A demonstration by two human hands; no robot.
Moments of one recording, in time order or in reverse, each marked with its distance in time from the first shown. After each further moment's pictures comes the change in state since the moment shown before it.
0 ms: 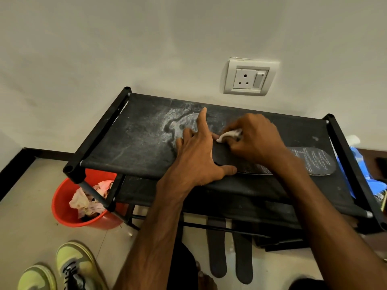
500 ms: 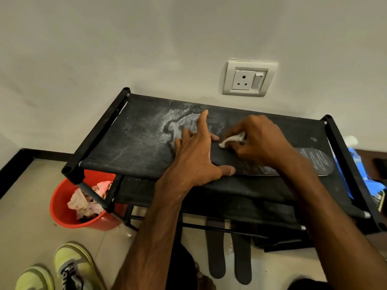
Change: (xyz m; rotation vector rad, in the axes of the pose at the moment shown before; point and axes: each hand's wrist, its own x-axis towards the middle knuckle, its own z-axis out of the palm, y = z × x) left_hand 0.000 0.001 -0.003 -0.008 -0.018 -0.005; right_hand -0.006 0.007 -0.014 0.027 -0.074 -0.052
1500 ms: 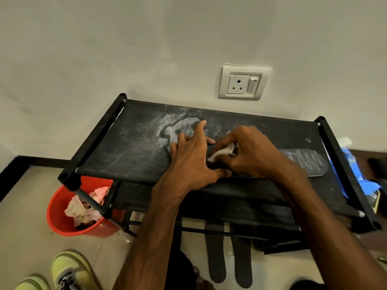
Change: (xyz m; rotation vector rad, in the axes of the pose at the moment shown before) left_hand 0.002 -0.003 -0.002 0.054 -0.031 -0.007; right_hand -0.004 -0.003 0.009 0.153 -0.072 -0.103
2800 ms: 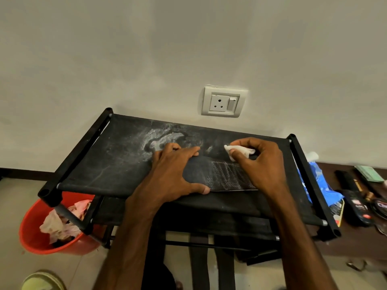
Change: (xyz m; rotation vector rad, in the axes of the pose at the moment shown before) left_hand -0.003 -0.004 -0.012 0.129 -0.019 0.103; right_hand -0.044 0.031 -0.007 0.376 0.622 0.267
